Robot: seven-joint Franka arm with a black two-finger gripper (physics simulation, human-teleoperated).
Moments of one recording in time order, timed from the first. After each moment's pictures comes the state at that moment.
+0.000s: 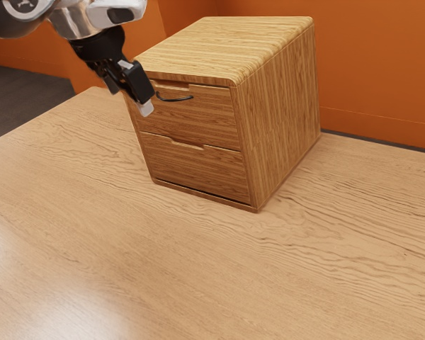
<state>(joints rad) -0.07 -0.02 0.09 -1.26 0.15 1.53 0.23</state>
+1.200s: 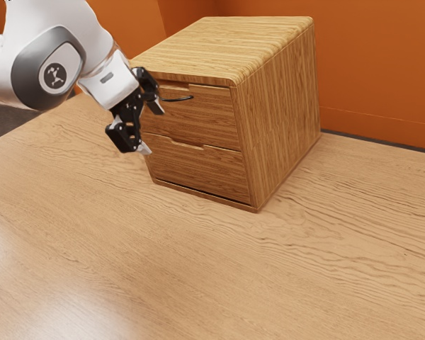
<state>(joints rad) -0.26 -0.09 0.36 -1.65 0.04 1.96 1.32</state>
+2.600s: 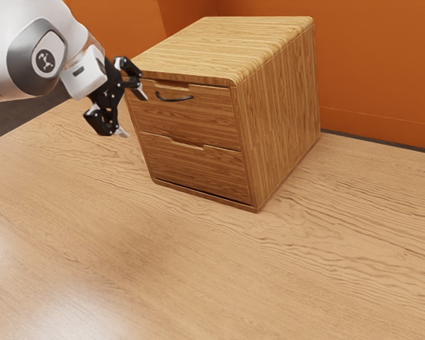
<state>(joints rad) 0.19 0.04 0.10 -1.51 -0.11 1.99 1.70</state>
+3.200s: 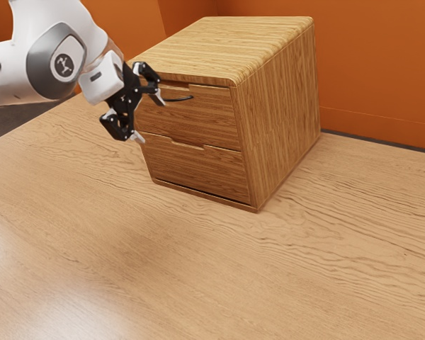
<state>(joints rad) 0.14 0.07 0.11 -1.51 -0.11 1.99 1.73</state>
